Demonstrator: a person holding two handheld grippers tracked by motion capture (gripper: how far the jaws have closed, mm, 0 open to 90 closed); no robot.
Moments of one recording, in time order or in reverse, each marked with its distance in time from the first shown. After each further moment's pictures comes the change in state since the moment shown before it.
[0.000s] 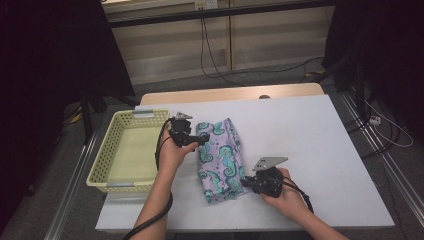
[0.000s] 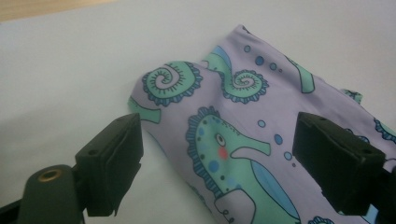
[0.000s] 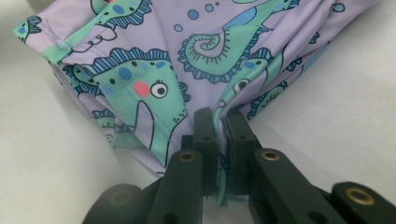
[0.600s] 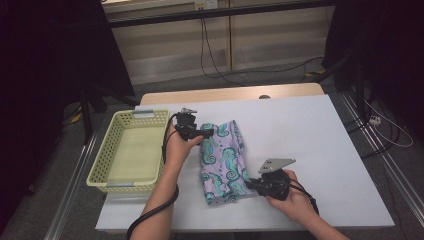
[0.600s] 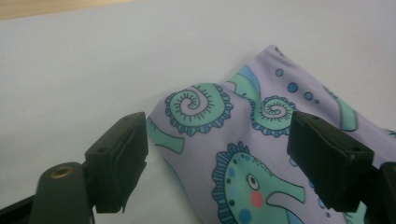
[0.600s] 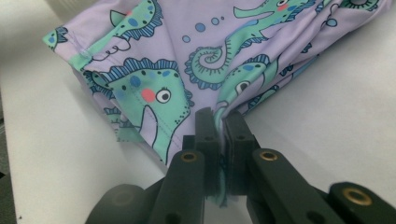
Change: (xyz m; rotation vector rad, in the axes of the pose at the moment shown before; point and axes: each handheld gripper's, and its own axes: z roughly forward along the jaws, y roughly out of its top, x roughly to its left) left arm 0.003 0.012 0.032 0.015 -0.002 -0.038; right arm 0.003 -0.003 -0.020 -0.013 0.015 -0.005
